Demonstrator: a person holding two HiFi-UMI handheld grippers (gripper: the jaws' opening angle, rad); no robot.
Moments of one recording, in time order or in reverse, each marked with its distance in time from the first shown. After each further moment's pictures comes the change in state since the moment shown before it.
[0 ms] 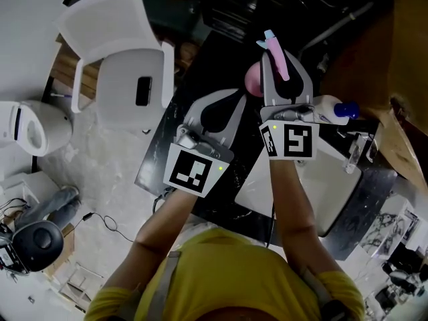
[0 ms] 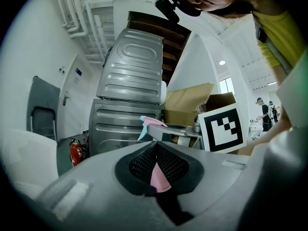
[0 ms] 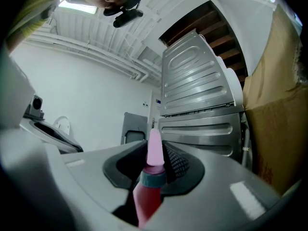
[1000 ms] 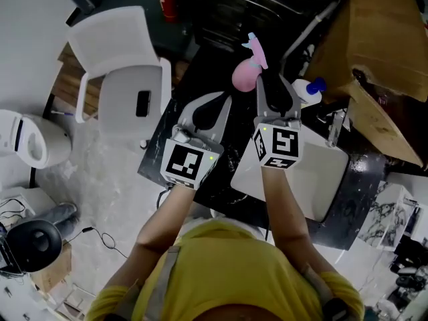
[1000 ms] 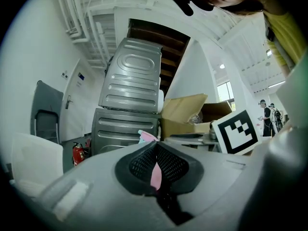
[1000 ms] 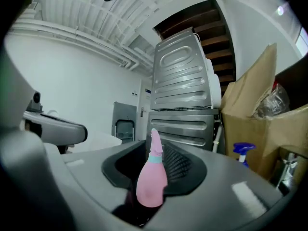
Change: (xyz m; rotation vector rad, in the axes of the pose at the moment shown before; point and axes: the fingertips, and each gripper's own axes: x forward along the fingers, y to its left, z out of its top) left arm -0.054 -0.032 0.038 -0.021 -0.045 0.023; right arm -0.085 0.003 0.021 0.017 0.183 -0.164
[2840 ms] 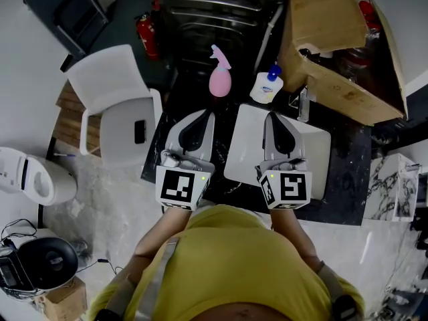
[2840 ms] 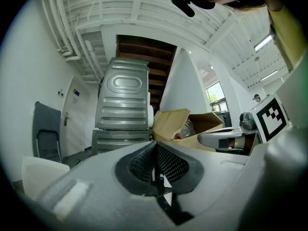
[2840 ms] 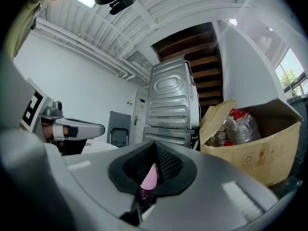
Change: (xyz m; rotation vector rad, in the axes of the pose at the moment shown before) left arm -0.079 -0.079 0.085 0.116 -0.090 -0.003; right arm -0.192 -0.002 0.080 -0.014 -0.095 -0.103
